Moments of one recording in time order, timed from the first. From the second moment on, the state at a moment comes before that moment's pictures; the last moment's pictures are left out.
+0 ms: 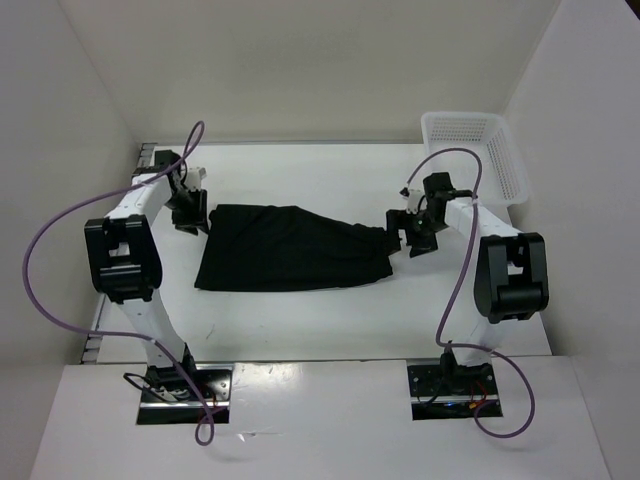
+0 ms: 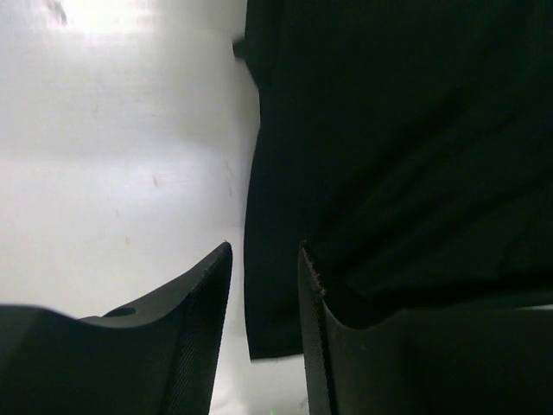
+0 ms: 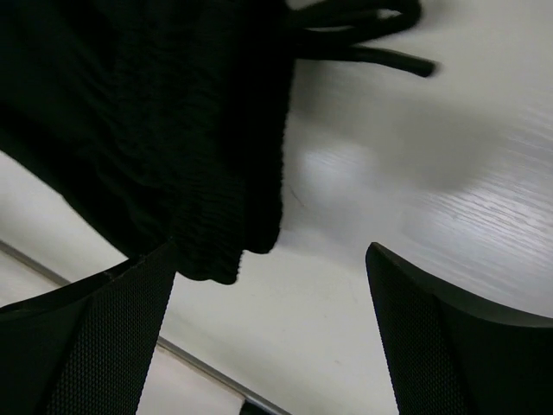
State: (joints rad) left arm 0.15 1.90 1.48 -0.87 0.20 0.07; right arm 0.07 1.70 1.14 -0.72 -0.42 -0.02
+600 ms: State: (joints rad) left arm 0.12 2.21 1.73 -0.68 0.28 0.07; right arm 0.18 1.78 1.06 -0.54 -0.48 0.13
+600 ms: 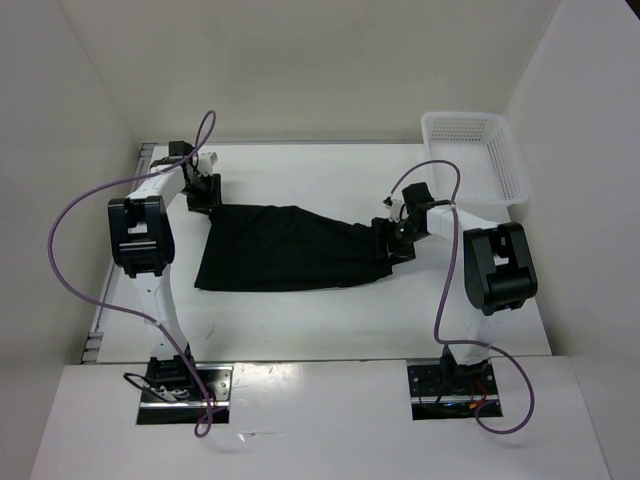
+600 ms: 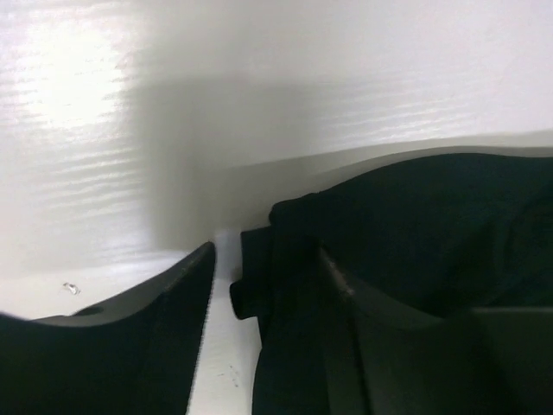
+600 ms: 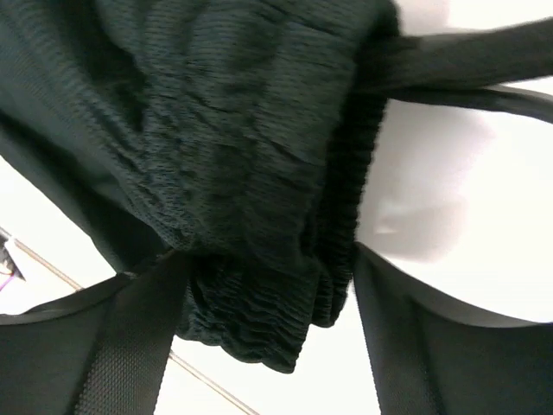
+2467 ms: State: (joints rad) left arm 0.10 1.99 1.55 -0.73 0.12 0.07; right arm 0.18 1.76 1.02 -0.49 -0.45 0.20
